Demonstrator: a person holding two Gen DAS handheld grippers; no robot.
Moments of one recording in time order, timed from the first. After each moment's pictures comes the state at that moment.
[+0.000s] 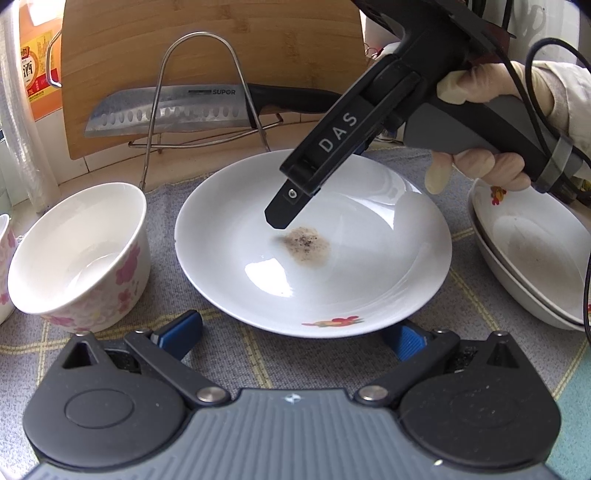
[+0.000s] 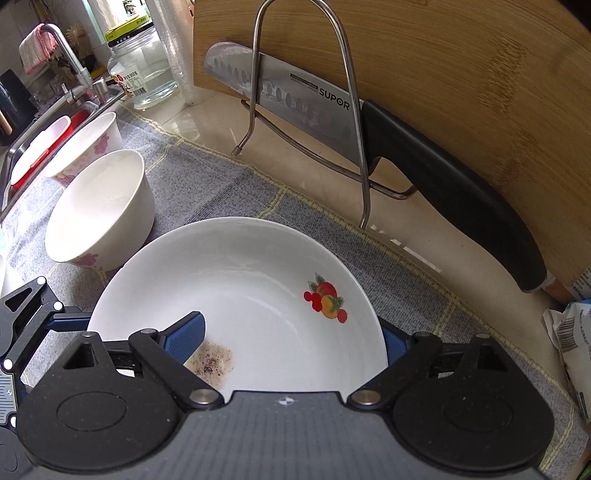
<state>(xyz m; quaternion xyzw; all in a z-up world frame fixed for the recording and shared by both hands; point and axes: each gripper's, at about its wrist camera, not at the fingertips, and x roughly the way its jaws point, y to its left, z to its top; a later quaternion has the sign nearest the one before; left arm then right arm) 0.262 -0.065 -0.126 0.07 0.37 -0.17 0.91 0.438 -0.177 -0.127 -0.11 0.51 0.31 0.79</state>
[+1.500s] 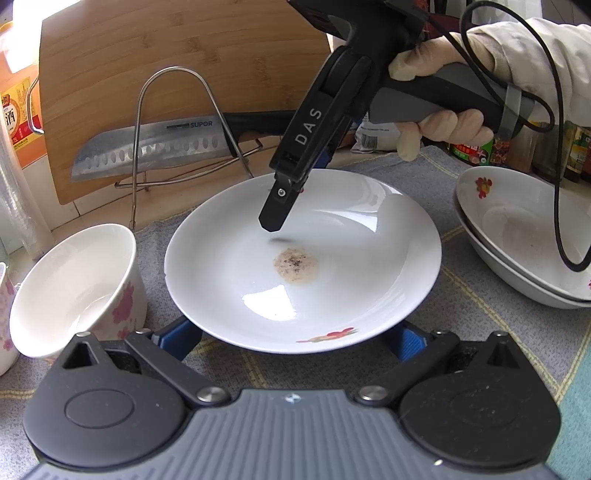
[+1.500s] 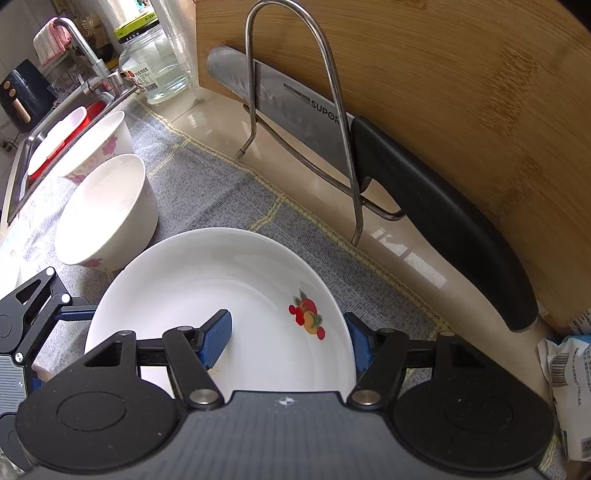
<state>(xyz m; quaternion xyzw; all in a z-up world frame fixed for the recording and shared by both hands) 0.253 -0.067 -0.124 0.12 0.32 -0.19 0.92 0.456 -0.187 -0.118 -0.11 0.53 0.35 0.76</state>
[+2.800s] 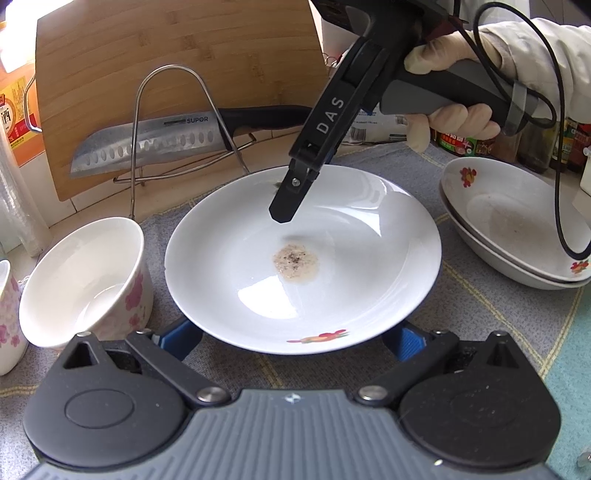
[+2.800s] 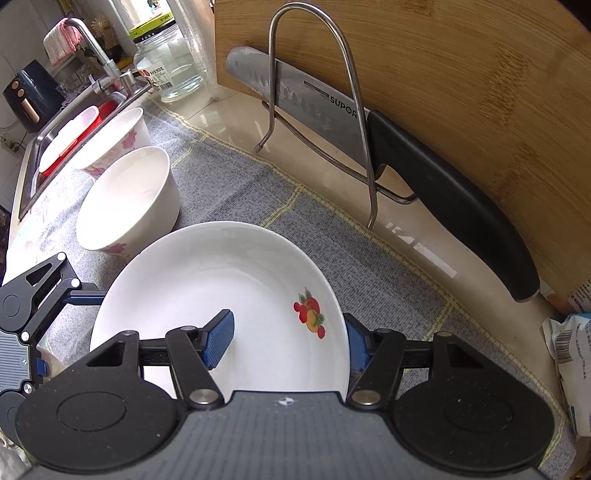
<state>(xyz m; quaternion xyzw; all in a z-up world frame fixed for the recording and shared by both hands) 0.244 -0.058 -0.116 0.13 0.33 -0.21 0.91 0.439 -0.190 -0.110 -0.11 0.53 0.36 0.76</state>
